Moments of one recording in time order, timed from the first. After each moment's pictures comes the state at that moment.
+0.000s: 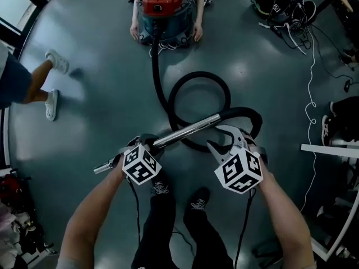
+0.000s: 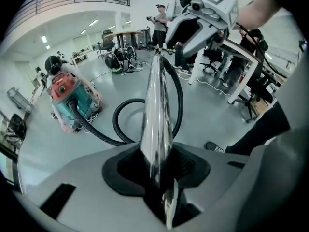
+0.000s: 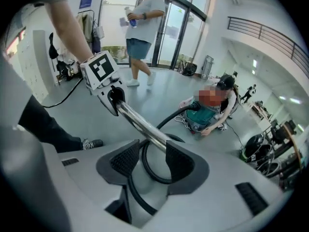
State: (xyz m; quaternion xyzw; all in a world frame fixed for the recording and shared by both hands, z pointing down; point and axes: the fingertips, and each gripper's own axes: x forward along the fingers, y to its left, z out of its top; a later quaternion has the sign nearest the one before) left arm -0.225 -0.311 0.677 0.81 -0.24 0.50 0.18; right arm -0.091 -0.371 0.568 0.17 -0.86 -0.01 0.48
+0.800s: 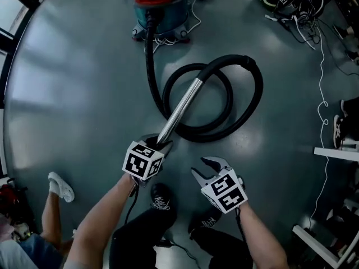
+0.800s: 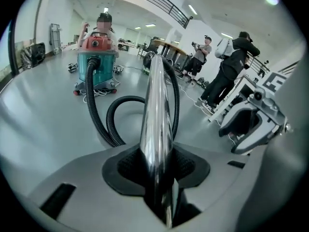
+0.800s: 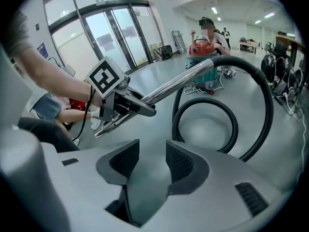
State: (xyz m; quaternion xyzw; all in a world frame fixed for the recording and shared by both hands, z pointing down) left arm -0.221 -0.389 0.800 0.80 -0.37 0.31 0.37; right arm -0.128 -0.322 0.748 0.22 -0.85 0.27 0.40
